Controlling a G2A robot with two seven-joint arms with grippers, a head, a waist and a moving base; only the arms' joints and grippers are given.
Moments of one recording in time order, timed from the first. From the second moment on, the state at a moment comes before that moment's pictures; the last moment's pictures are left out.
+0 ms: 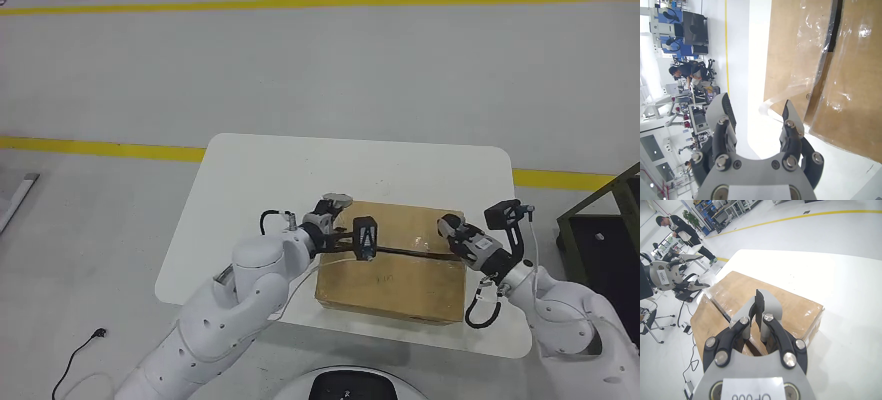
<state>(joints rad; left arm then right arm) 0.85 -1.27 -0.85 -1.77 2.06 -0.67 -0.46 -1.46 -1.02 1.63 -1.88 -0.59 -0.36 0.51</state>
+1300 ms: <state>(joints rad) 0.93 -1.29 -1.03 -1.74 1.63 -0.51 -0.46 -1.47 -1.03 1.59 -1.80 -0.40 -0.28 0.57</state>
